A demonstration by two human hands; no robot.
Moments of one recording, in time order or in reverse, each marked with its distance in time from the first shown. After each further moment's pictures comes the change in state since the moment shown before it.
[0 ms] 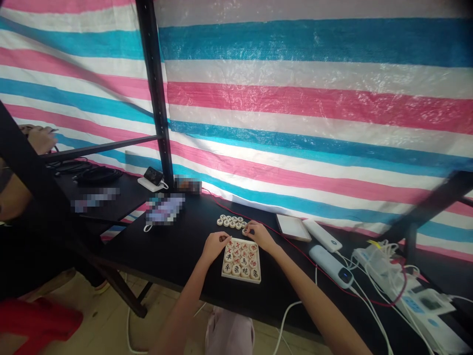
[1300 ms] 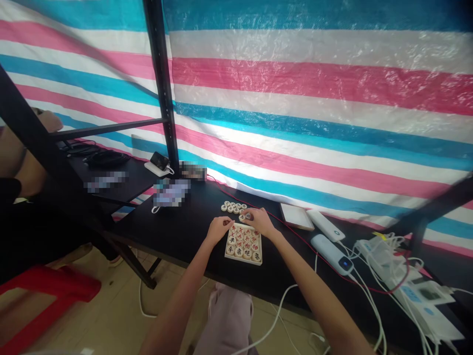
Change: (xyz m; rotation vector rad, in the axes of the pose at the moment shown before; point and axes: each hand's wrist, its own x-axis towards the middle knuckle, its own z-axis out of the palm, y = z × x) left_hand -0.001 -0.002 0.002 0.008 0.034 0.004; right_hand 0.004 -0.038 -0.015 -0.206 -0.056 0.016
